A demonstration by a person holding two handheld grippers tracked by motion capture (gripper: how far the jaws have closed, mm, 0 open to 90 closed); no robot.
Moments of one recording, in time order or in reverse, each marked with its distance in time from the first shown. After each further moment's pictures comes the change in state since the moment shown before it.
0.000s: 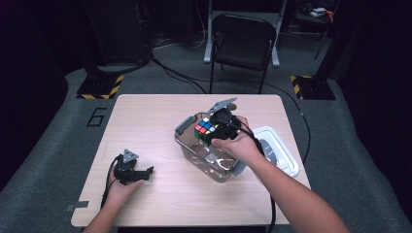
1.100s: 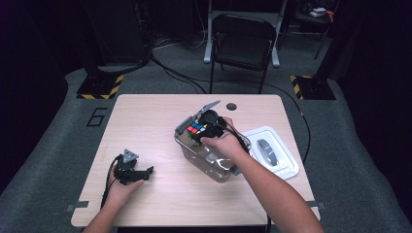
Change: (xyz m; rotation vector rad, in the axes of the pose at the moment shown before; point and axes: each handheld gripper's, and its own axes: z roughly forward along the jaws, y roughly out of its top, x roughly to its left) left arm 0.000 0.000 0.000 0.000 0.000 -0.002; right arm -0.013 -0.002 0.077 0.047 -0.004 0.009
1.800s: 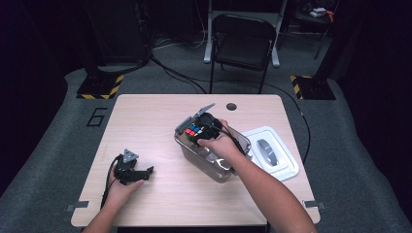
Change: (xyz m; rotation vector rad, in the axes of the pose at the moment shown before) left arm 0.000 0.000 0.000 0.001 0.000 0.000; right arm -0.001 -0.004 0.027 0.041 -0.001 -0.001
